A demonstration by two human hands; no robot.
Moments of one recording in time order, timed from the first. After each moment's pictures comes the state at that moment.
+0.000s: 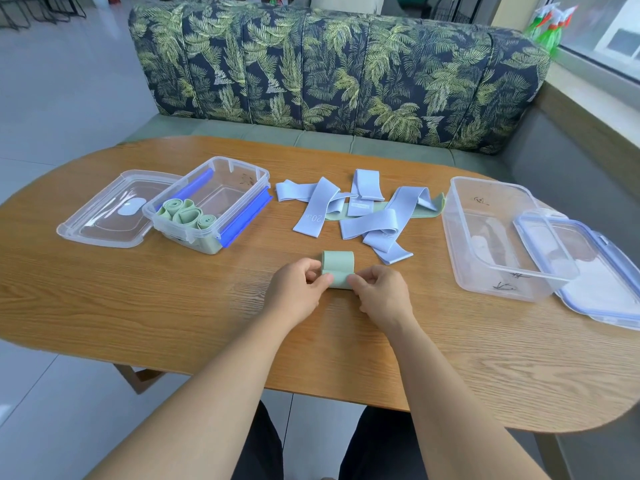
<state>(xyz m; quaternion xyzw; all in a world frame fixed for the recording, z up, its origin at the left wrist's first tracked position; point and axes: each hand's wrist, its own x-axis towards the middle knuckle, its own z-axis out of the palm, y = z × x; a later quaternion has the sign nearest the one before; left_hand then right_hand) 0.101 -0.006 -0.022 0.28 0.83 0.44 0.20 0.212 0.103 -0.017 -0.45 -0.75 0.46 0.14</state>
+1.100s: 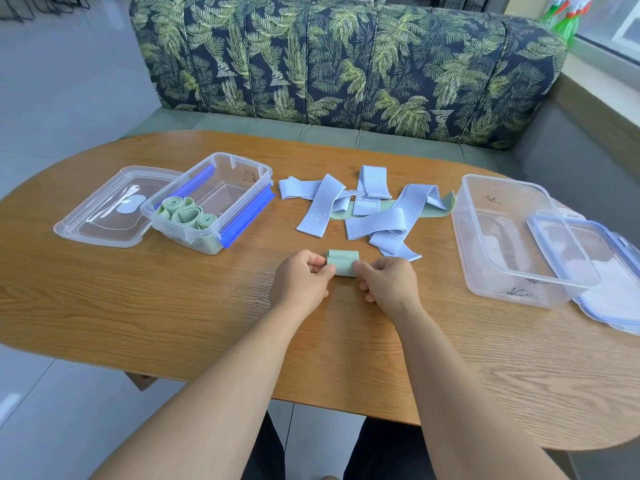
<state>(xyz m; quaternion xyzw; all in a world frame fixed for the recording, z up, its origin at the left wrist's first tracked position) 0.095 0.013 -0.020 0.19 0.83 0.48 0.21 0.195 0.119 -0.008 -0.48 -0.73 0.47 0.14</state>
